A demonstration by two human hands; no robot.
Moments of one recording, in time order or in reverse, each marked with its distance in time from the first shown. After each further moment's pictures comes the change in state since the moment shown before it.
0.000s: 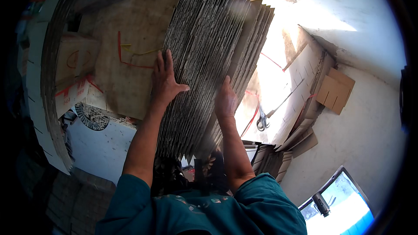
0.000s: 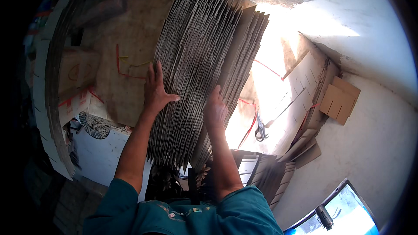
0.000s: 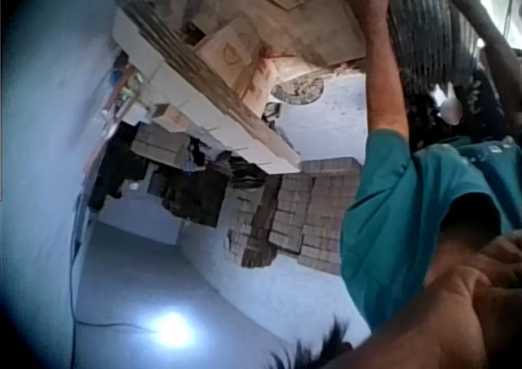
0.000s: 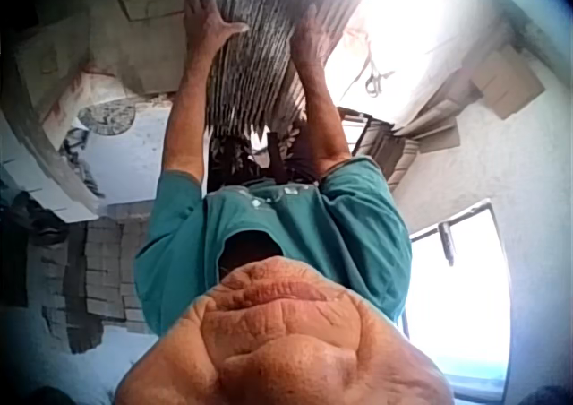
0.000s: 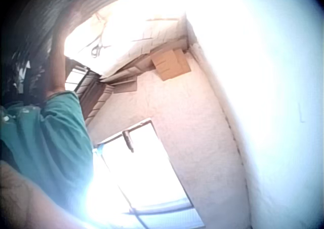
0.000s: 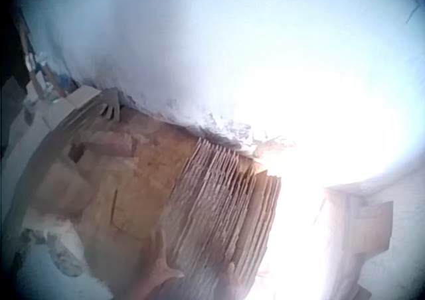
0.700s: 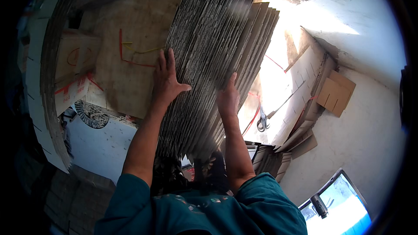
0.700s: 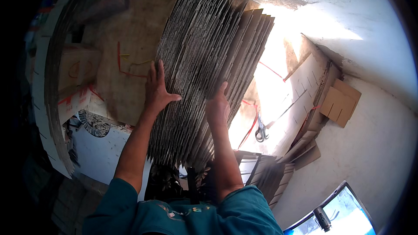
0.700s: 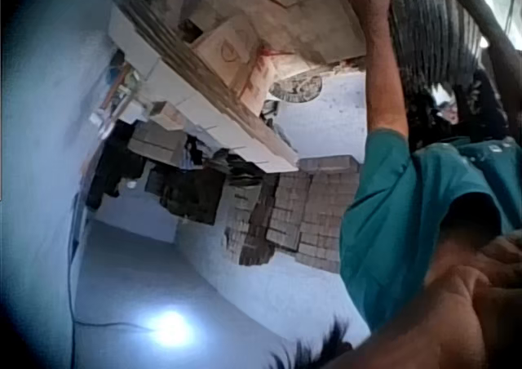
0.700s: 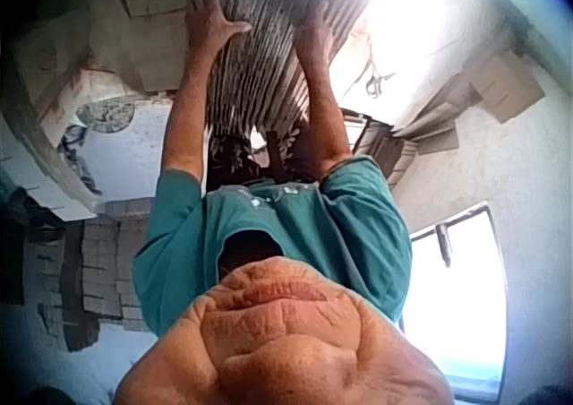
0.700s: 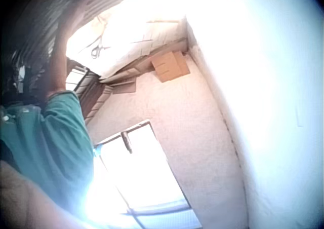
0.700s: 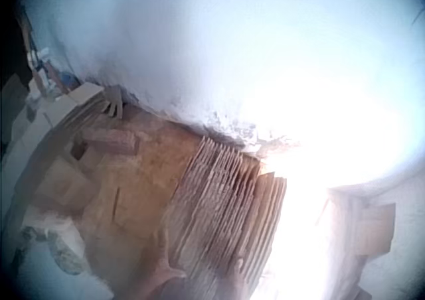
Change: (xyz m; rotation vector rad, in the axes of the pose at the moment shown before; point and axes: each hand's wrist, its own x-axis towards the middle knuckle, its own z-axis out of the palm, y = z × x) left_hand 0.000 -0.002 -0.002 -0.029 0.000 0.019; right_hand 0.010 -0.012 -0.015 0.095 -0.142 0.183
